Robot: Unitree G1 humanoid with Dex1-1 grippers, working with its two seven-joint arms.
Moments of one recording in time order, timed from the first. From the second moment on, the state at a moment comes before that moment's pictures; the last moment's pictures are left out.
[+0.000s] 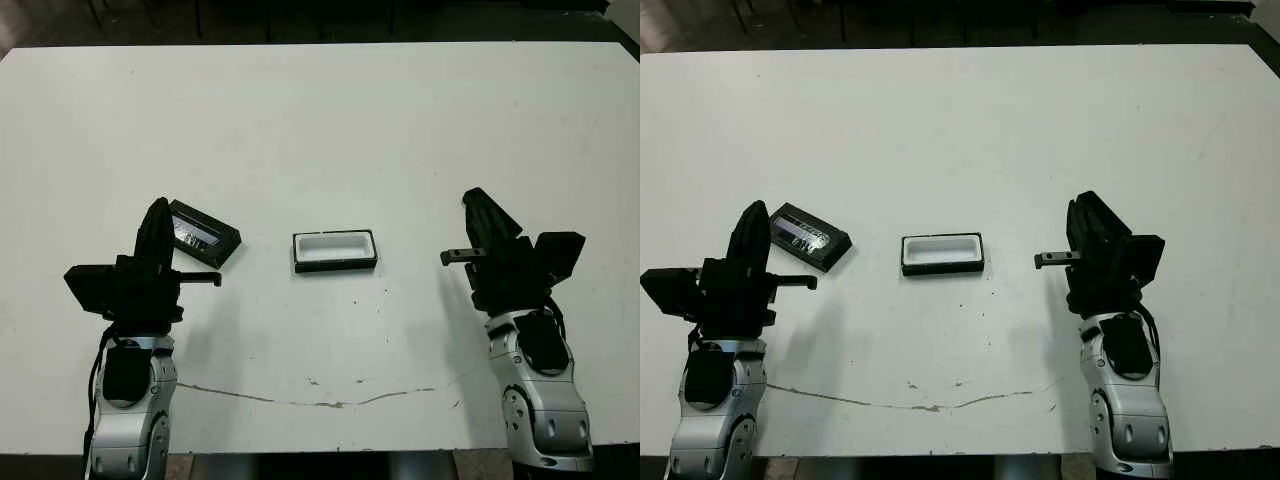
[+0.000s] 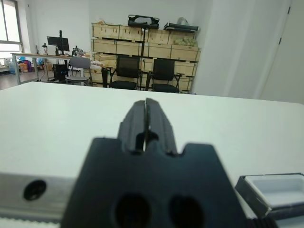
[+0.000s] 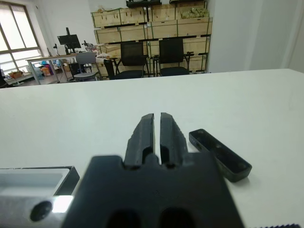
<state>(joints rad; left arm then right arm) 0.15 0.08 0.05 -0.32 -0.12 -0.15 -0.05 0.02 -0.12 -0.06 -0.30 0.14 0.13 0.10</state>
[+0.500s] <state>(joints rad) 0.12 0.08 0.06 -0.29 -0.12 -0.15 -0.05 0.00 -0.14 -0.07 -0.27 0.17 0.13 0.15</state>
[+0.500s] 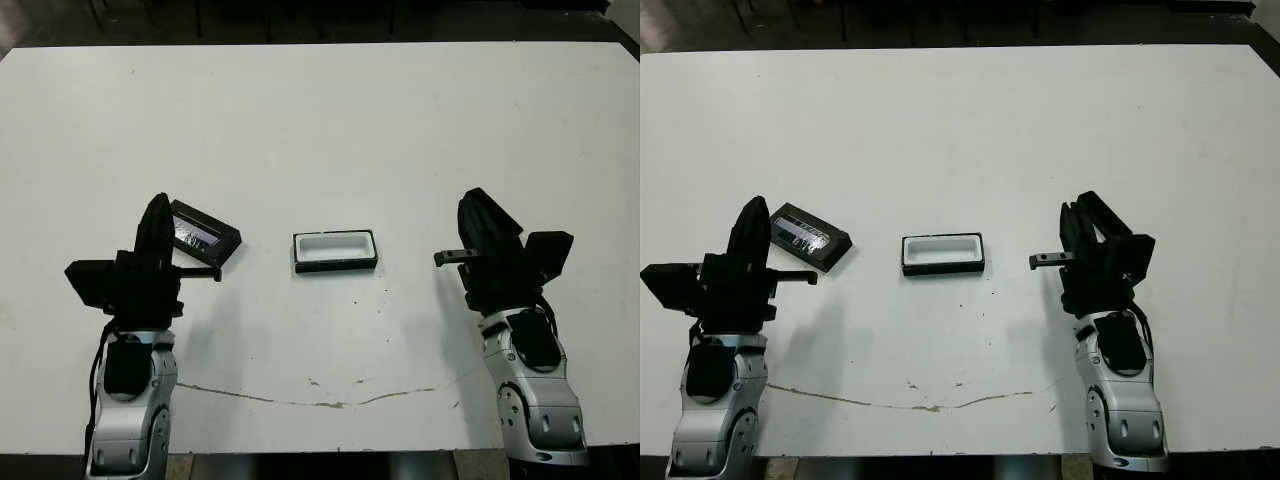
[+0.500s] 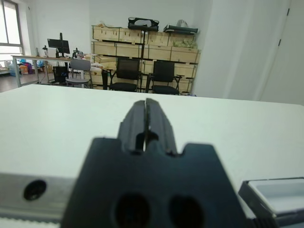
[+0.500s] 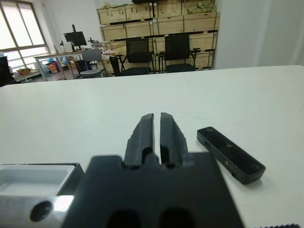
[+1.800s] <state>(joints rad) 0.11 0.09 0.09 -0.30 -0.12 -0.13 -0.05 -0.37 -0.58 -0.19 0.28 0.25 0.27 0.54</state>
